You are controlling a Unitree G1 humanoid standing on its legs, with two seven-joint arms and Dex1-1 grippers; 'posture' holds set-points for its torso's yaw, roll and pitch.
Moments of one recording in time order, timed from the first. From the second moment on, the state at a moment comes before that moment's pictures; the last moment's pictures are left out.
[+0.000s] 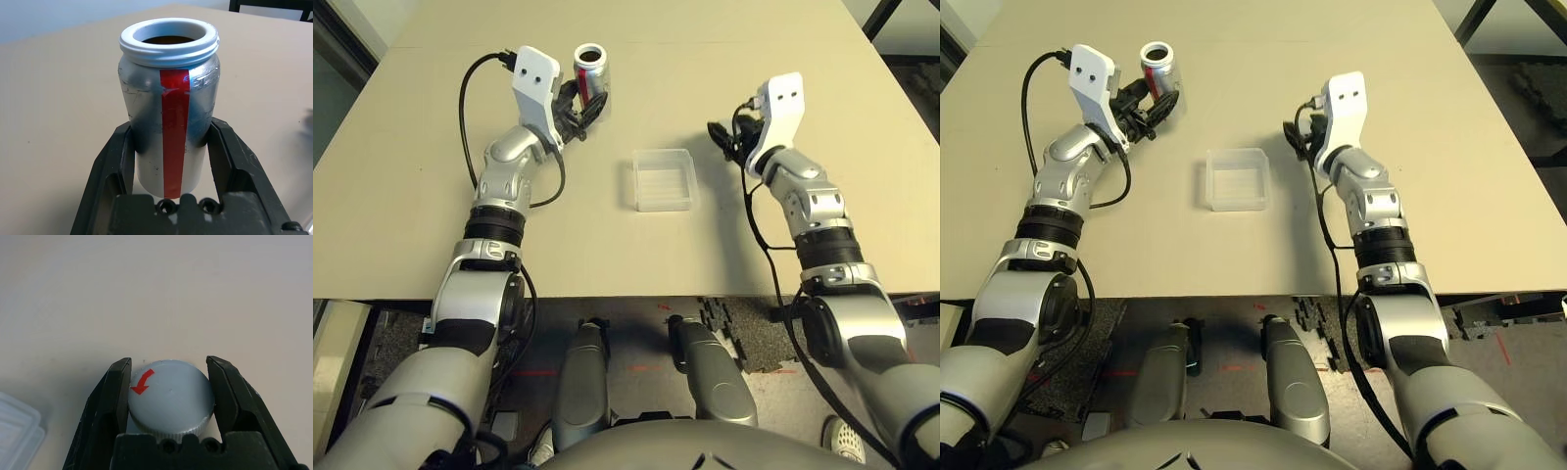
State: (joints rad) left arm -0.89 0.33 0.06 0.72 -0.18 -0.03 -0.56; right arm -0.75 -0.24 -0.08 0.60 0.16 0.24 0.34
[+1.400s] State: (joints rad) left arm -1.38 0.56 -0.92 0.92 1.29 -0.87 0.25; right arm -0.53 -0.61 0.10 -0.40 0.45 1.15 0.59
